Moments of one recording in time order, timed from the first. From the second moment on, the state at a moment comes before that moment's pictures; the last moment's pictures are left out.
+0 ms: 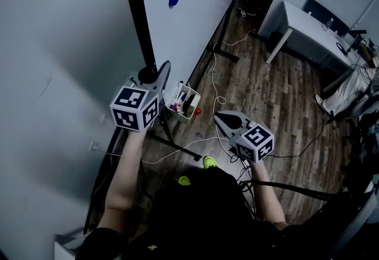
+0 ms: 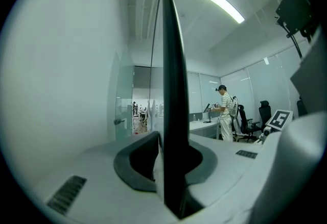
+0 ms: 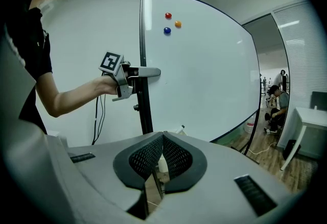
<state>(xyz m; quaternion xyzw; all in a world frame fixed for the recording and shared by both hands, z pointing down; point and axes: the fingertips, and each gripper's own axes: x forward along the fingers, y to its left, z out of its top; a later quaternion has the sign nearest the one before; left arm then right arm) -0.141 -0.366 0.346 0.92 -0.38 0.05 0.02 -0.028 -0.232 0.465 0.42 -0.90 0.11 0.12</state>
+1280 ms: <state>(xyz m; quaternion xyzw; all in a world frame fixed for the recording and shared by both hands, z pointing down) -0.130 -0.163 0.384 0.89 -0.46 0.05 0.02 0.024 -0.101 0.464 0.33 -0.93 0.10 0.10</state>
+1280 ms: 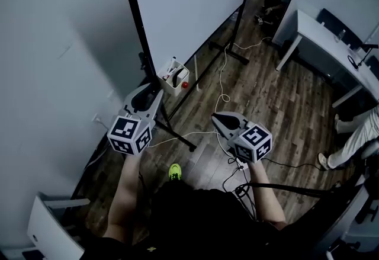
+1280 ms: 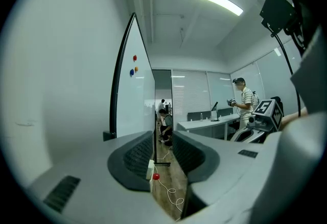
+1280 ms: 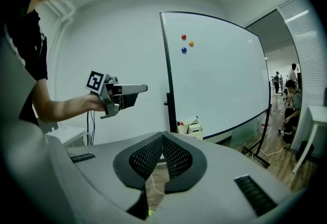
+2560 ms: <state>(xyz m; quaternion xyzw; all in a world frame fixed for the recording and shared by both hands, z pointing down) -0.041 0.035 0.414 0.89 -0.45 0.01 0.05 0.055 0.024 0.463 0.24 -0.96 0.10 0.08</state>
